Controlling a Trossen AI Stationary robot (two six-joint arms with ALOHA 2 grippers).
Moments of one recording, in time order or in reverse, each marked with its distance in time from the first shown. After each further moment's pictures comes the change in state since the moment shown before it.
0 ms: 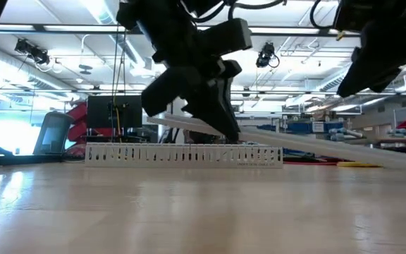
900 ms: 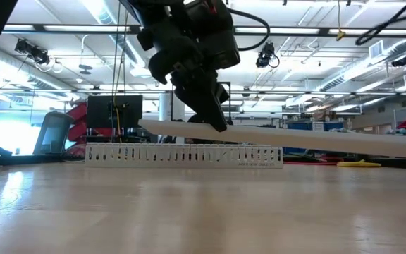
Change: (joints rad) left arm 0.223 -0.046 0.000 -0.097 0.503 -0.167; right arm 0.382 0.157 0.000 -0.525 0.164 0.802
